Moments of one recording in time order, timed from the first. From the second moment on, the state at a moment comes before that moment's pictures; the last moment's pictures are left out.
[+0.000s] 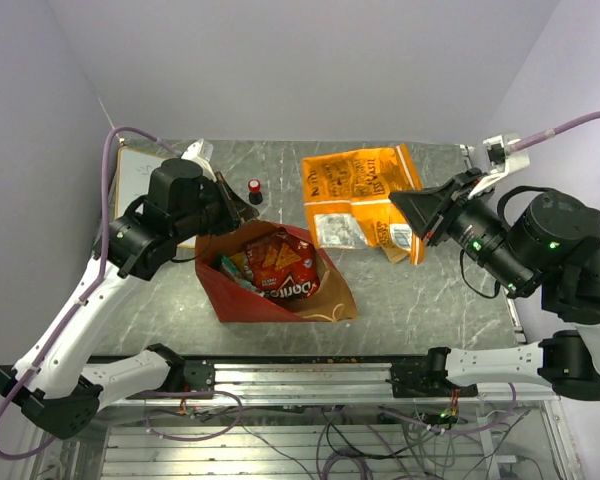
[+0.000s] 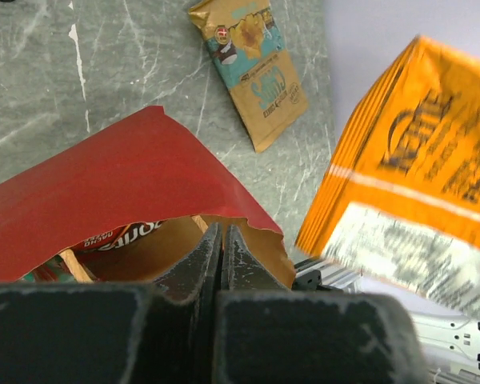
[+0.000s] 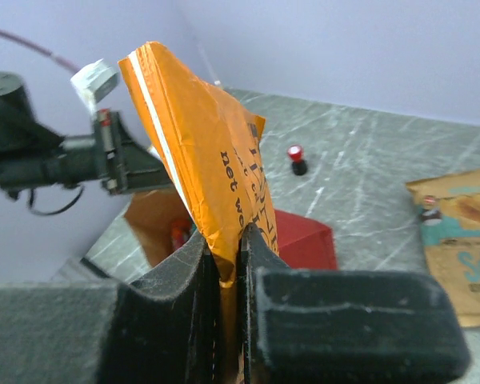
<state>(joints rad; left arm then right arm) -0.59 1.07 1.38 -0.76 0.03 -0.81 1.23 1.03 1.84 -0.87 0.59 0.35</state>
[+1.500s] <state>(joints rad) -0.59 1.26 1.61 -0.85 0.13 -0.38 0.04 1.59 0.90 0.33 0.16 1.04</state>
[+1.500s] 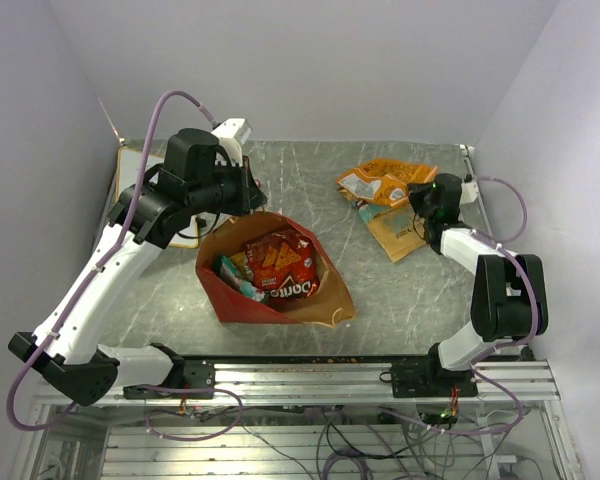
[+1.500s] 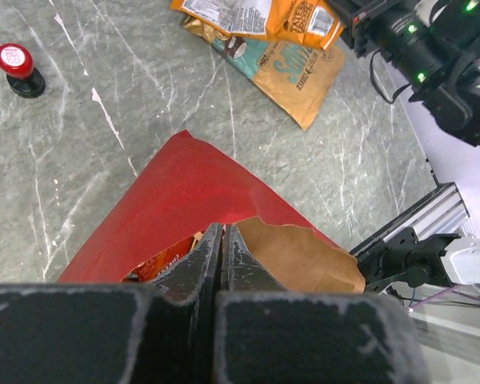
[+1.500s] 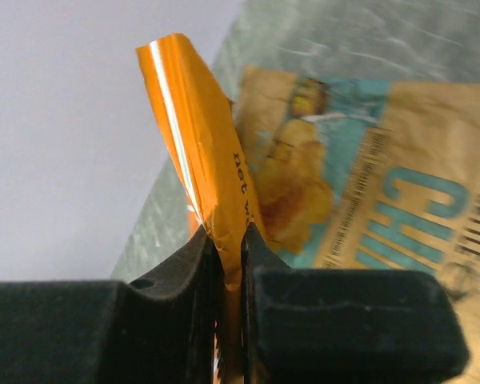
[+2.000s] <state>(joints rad) -0.59 1.26 1.61 -0.83 0.19 -0.40 -0.06 1.59 0.66 0.45 0.09 1.09</state>
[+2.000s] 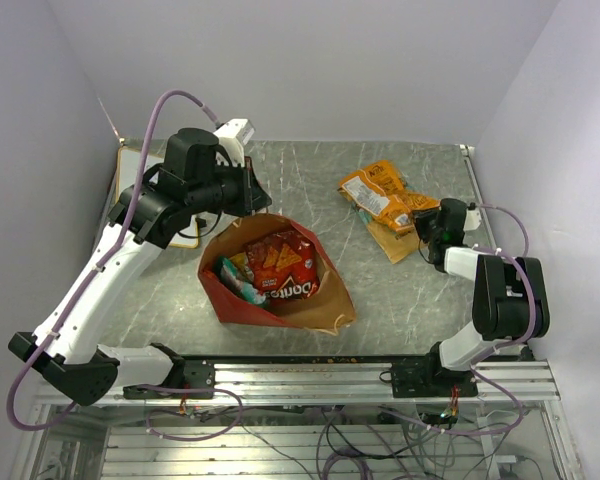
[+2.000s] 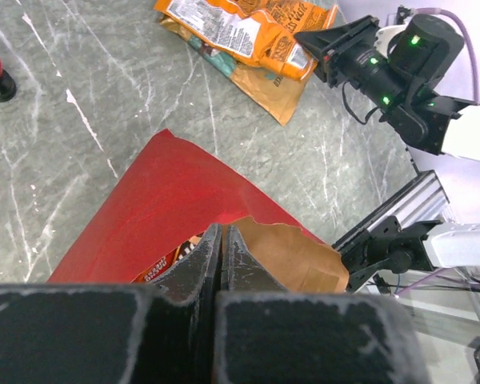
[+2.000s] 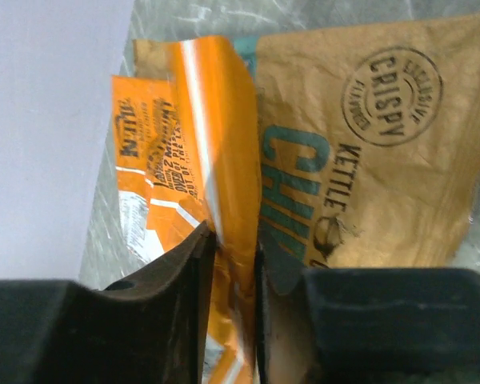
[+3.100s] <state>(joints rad) -0.59 1.25 1.46 -0.62 0.40 -0.67 0.14 0.93 0.72 -0.36 -0.32 0.46</state>
